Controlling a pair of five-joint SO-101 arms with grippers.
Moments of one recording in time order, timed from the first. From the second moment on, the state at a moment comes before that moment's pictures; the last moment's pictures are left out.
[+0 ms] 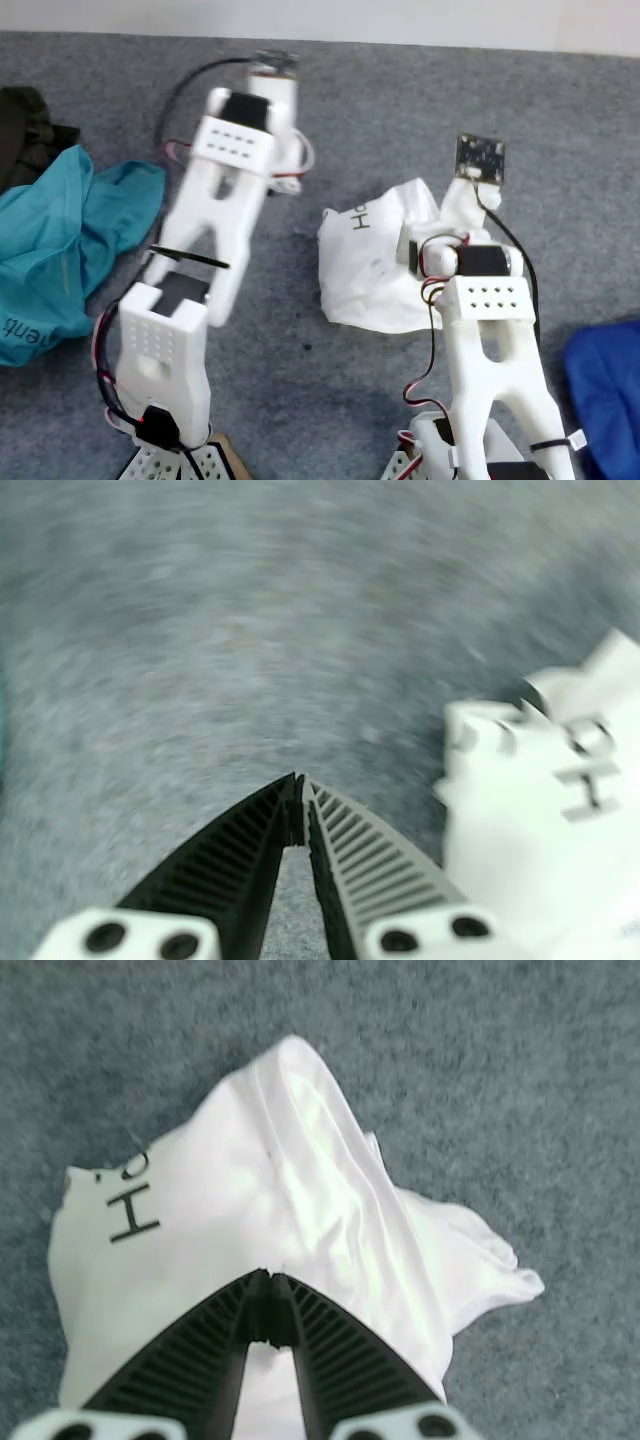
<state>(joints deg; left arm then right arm) 13.2 28.4 -36.3 93.7 11.6 -6.9 -32.4 43.6 52.9 -10.2</state>
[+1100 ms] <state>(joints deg) 25.8 28.5 -21.3 83.2 5.5 3.7 -32.4 56.7 56.2 9.4</state>
